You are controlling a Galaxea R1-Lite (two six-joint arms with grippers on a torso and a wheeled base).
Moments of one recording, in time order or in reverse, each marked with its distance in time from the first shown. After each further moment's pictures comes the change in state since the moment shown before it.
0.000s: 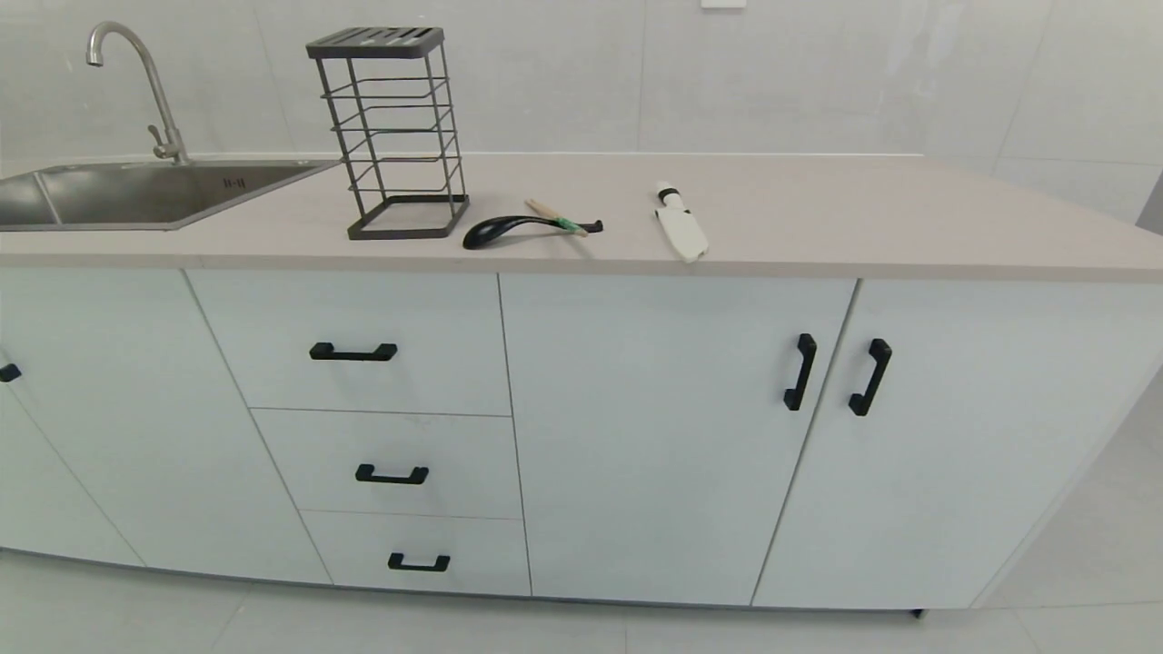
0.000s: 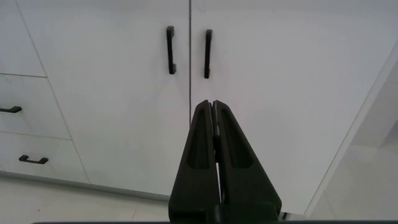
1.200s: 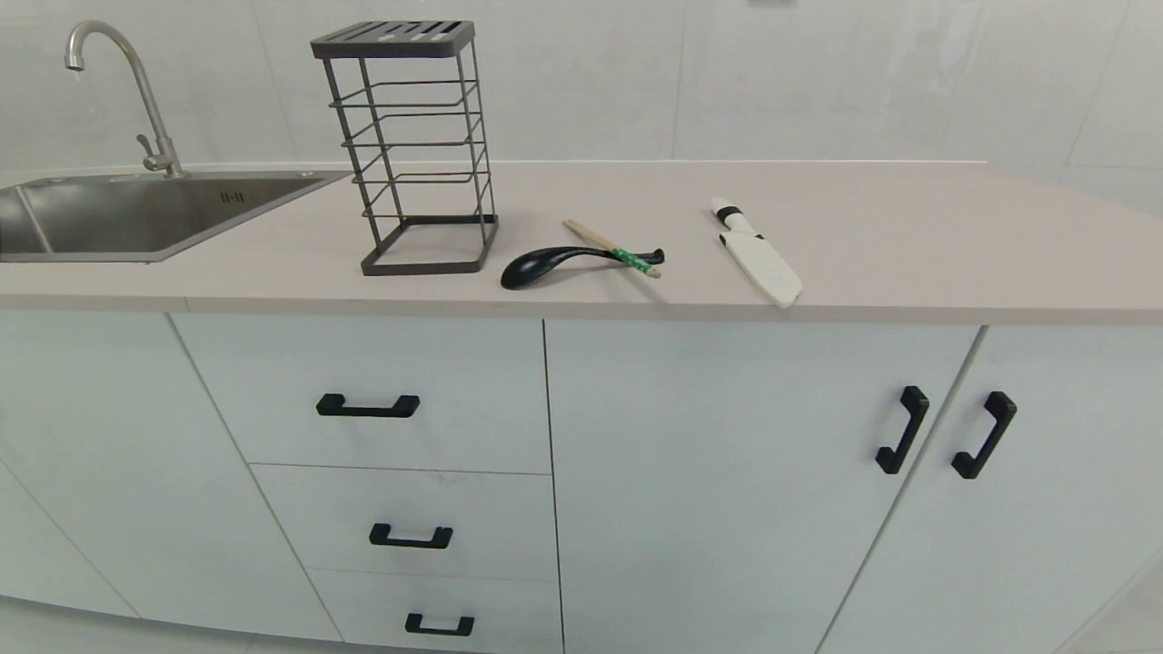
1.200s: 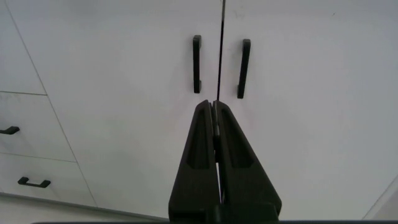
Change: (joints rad) left arm 0.001 0.000 0.000 -0.002 -0.001 0.009; right arm 0.001 0.000 0.000 0.000 -0.001 0.013
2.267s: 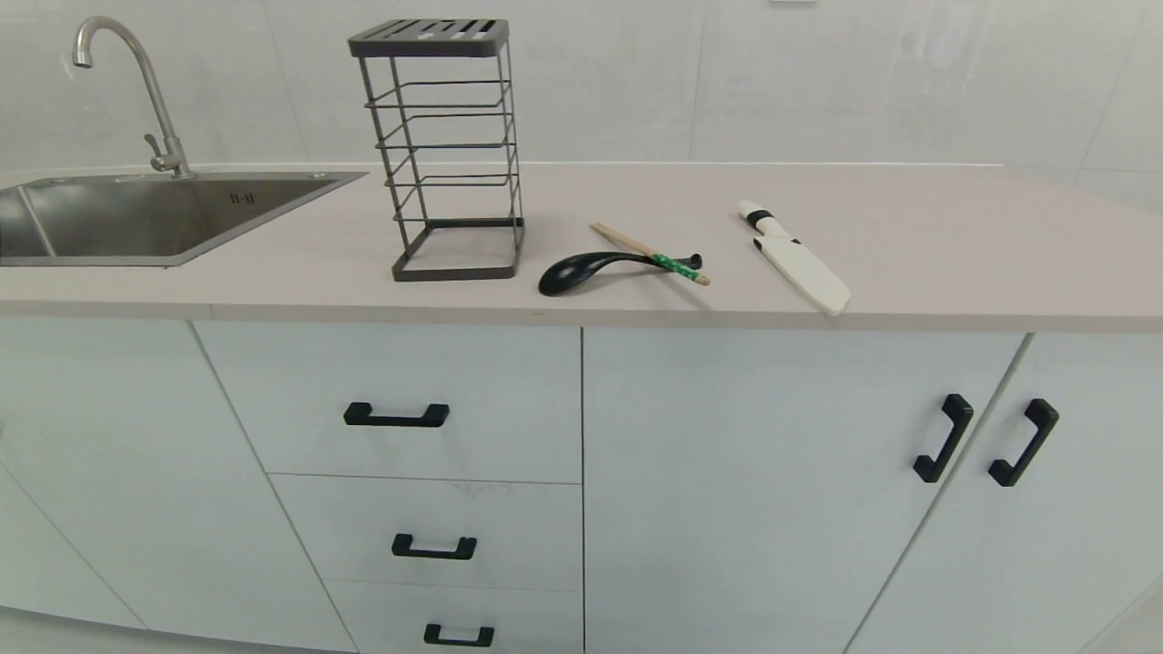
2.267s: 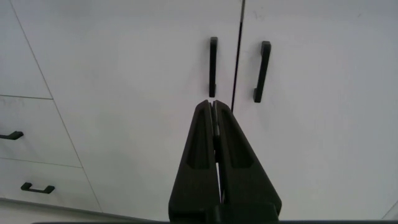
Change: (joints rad) left arm -0.001 0.000 0.000 0.003 -0.025 0.043; right arm -0.001 0.000 0.000 -0.002 0.000 -0.001
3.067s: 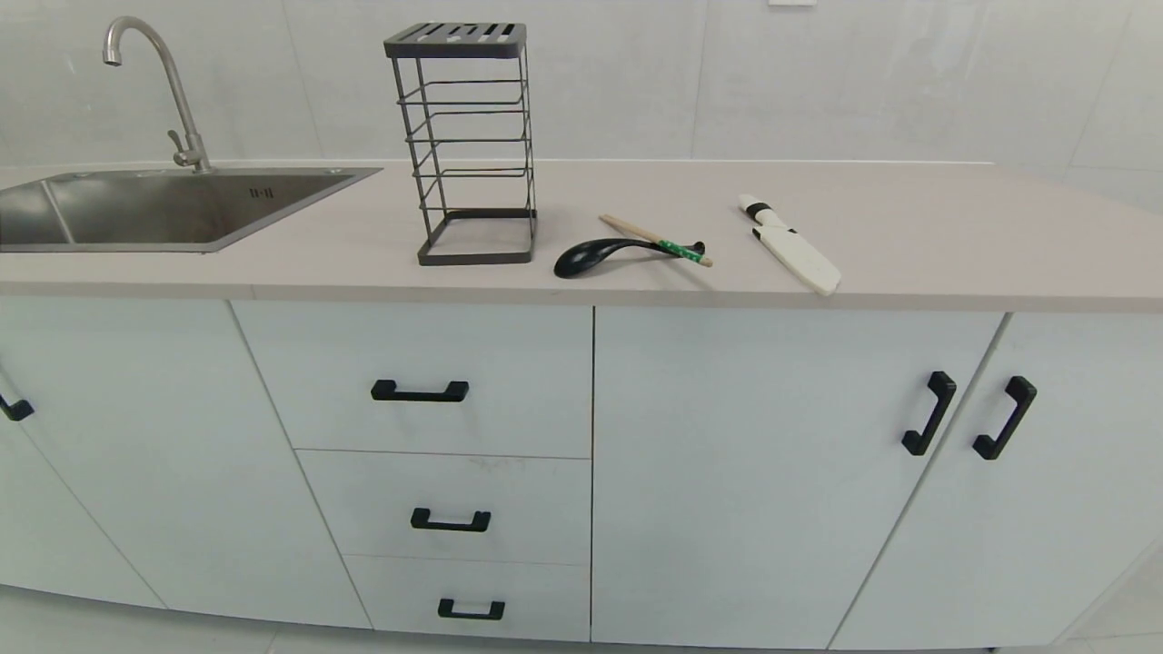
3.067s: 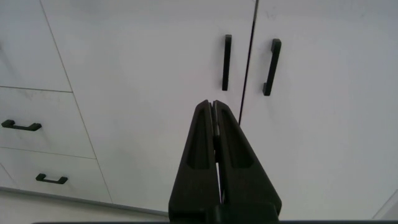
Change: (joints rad) left arm 0.000 0.000 0.000 -0.001 0.002 0.001; right arm 0.000 0.000 0.000 -0.001 0.000 0.000
